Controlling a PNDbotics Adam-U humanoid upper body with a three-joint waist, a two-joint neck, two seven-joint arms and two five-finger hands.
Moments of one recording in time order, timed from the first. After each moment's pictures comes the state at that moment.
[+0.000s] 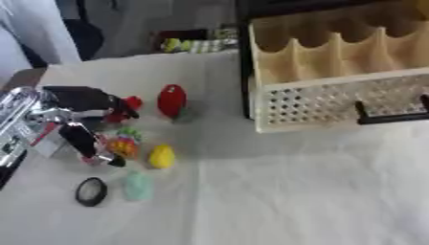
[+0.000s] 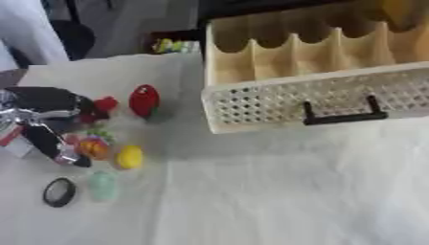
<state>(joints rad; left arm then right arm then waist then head) -0.89 0.75 -0.29 -1.23 -0.83 -0.46 -0.64 -0.52 -0.80 -0.11 -1.99 -0.15 -0.15 -0.59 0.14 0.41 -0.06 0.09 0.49</state>
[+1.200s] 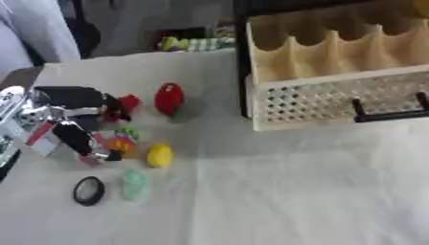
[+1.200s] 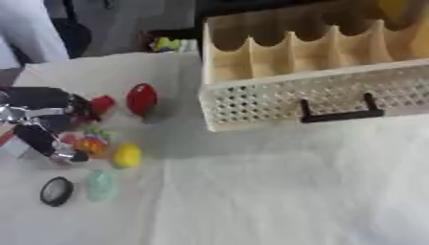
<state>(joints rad) -0.87 0.75 -0.27 -1.22 -0.76 -0.44 -0.67 -0.51 -0.78 -0.12 -1.99 -0.16 -0.13 -0.60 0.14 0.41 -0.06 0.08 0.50</state>
